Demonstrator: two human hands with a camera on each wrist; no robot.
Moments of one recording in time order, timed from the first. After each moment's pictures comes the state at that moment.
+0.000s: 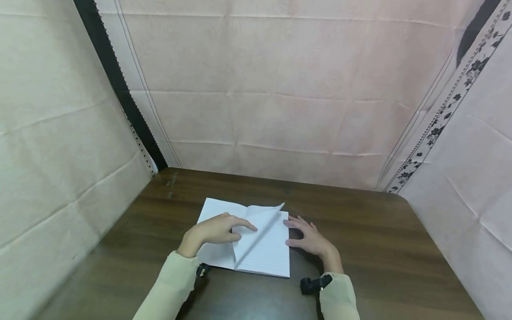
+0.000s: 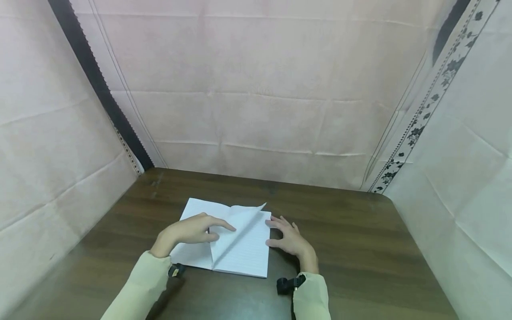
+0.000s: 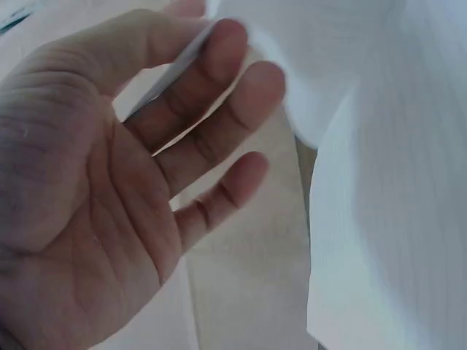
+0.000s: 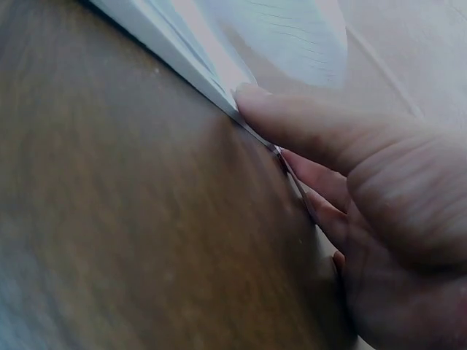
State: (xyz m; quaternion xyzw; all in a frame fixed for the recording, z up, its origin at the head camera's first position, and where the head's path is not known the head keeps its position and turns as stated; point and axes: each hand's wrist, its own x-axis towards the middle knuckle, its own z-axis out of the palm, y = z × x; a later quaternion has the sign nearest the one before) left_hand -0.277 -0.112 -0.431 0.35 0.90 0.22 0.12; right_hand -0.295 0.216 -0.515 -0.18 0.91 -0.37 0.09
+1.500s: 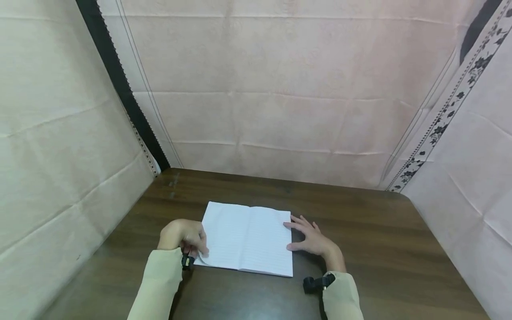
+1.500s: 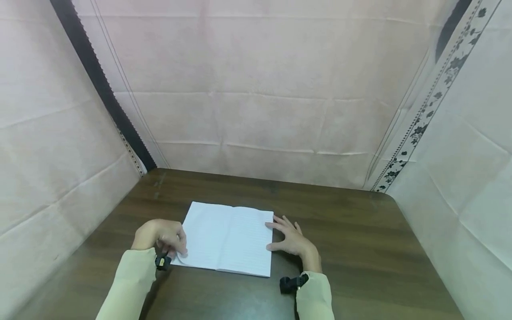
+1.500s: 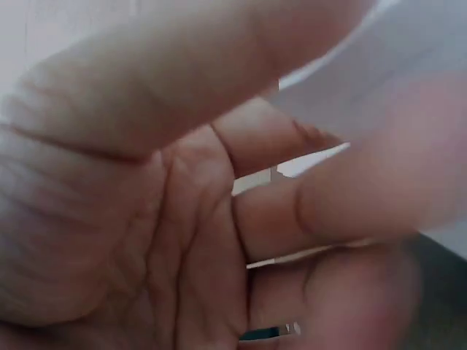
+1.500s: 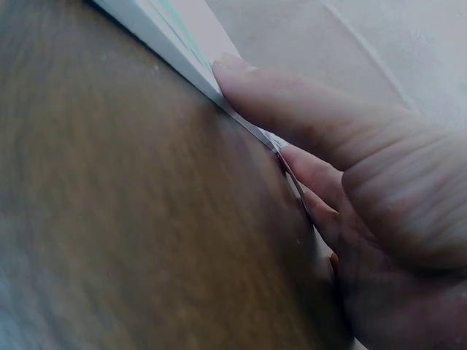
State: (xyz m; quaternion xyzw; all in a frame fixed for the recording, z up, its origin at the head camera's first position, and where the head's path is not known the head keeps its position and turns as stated) left_hand -0.270 -0.189 -0.440 0.06 0.90 0.27 0.33; right_hand -0.294 0.217 -0.511 -0.22 0.90 -0.36 0.11
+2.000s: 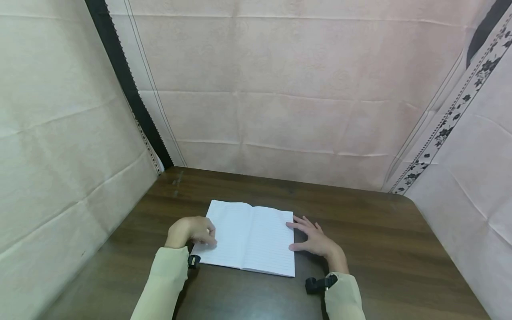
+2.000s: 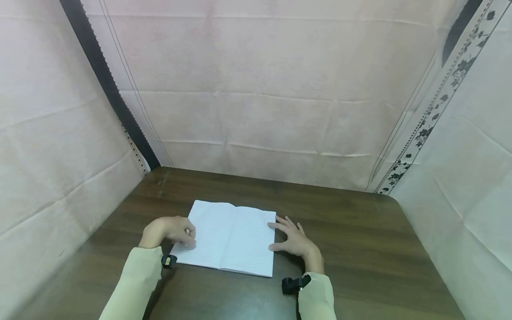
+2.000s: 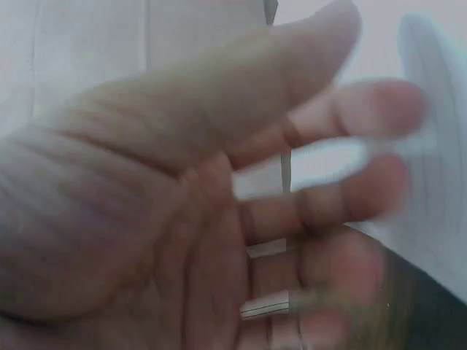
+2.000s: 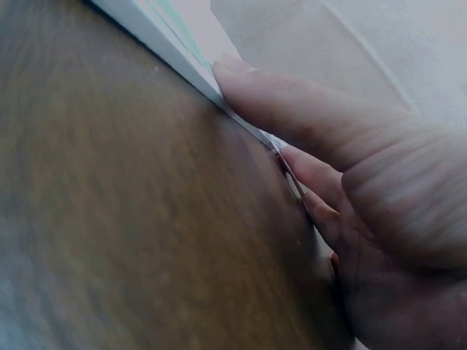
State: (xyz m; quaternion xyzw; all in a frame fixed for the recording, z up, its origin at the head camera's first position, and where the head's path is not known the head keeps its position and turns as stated) left_hand -0.272 -0.177 -0.434 0.12 0.94 0.20 0.25; right_hand -0.297 0.218 -0.513 -0.23 0.90 -0.36 0.12
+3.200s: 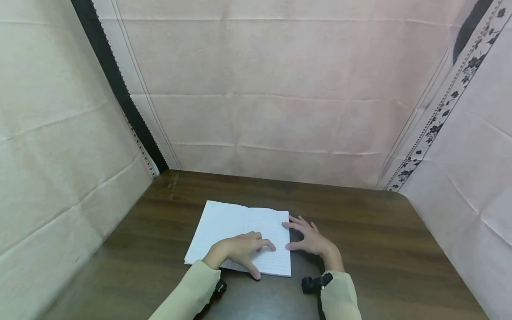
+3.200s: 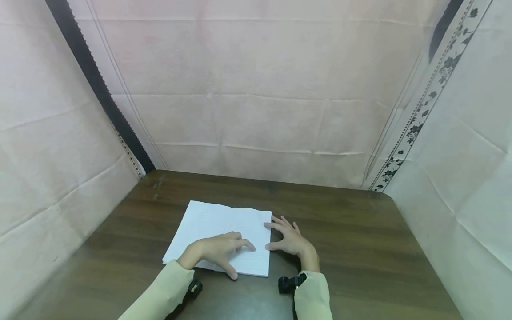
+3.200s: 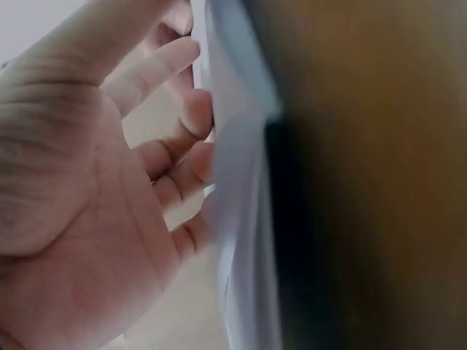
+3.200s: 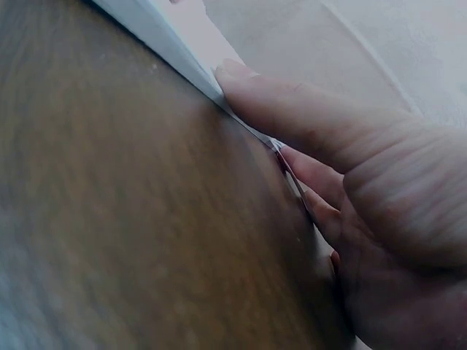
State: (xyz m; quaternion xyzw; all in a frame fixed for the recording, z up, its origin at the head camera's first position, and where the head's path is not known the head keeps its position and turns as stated) left_hand -0.265 -0.059 -0.475 0.41 0.89 0.14 0.17; right_hand -0.294 0.217 -0.513 -0.22 0.90 -0.35 0.10
